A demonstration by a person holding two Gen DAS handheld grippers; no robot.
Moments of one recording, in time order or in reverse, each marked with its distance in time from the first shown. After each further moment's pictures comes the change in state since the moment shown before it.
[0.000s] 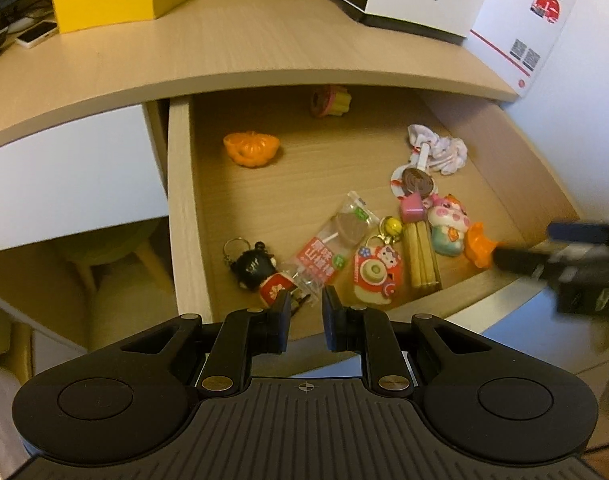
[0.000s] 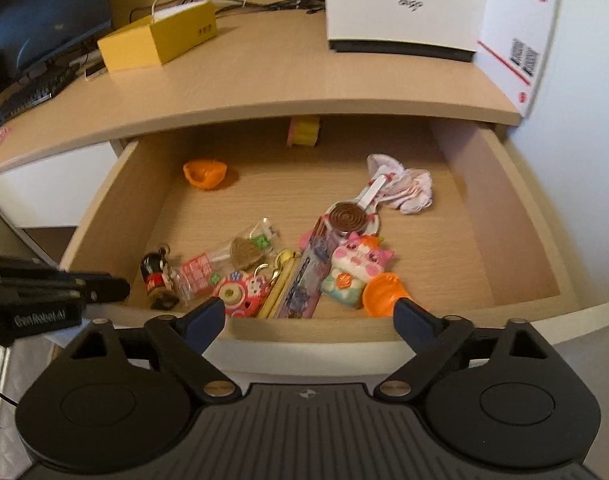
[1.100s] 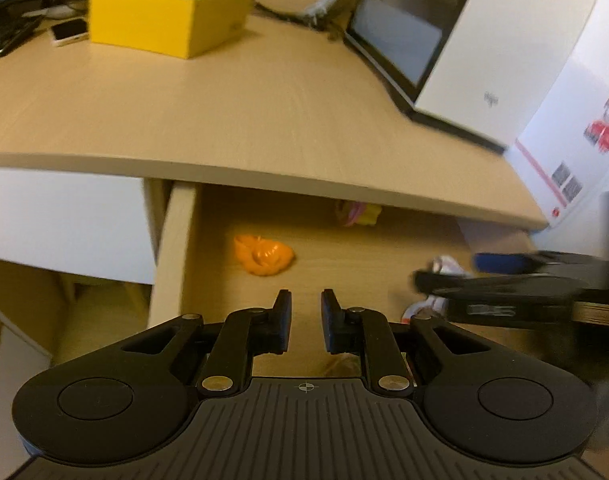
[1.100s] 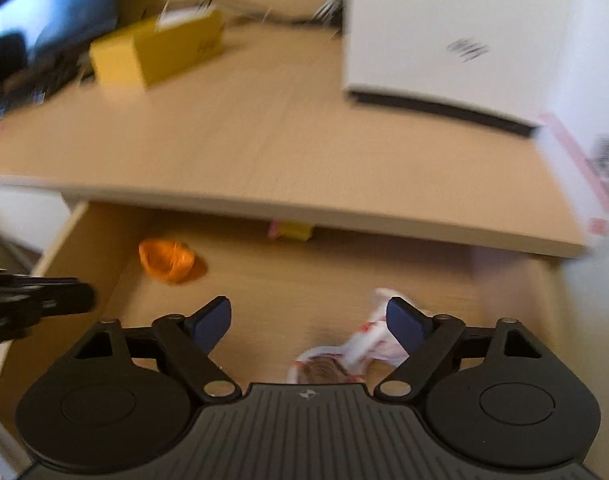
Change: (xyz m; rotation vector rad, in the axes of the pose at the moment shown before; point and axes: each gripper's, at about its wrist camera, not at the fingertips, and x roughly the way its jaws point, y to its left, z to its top) left arm 0.022 0.014 0.056 -0.243 -0.206 -0.010; right arm 0.099 -0.015 0.103 -0.173 -0.009 0.047
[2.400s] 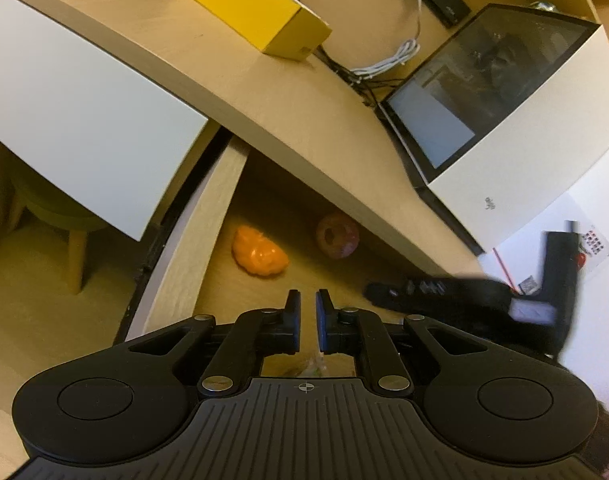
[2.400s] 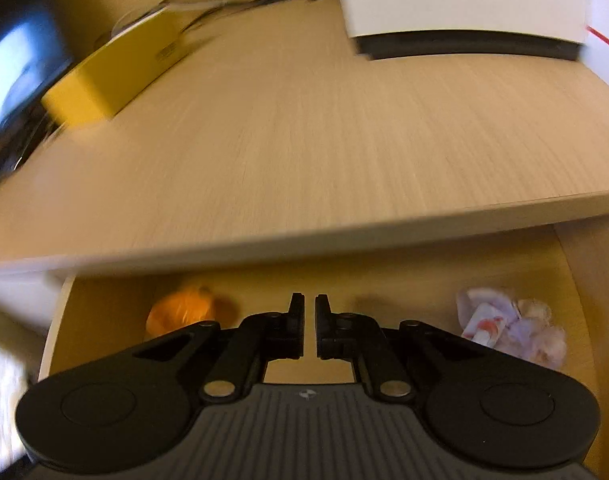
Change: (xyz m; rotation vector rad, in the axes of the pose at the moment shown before) left arm 0.008 0.050 -0.043 -0.371 -0.161 -0.164; right arm 0.042 0.013 0.006 0.277 0.030 0.078
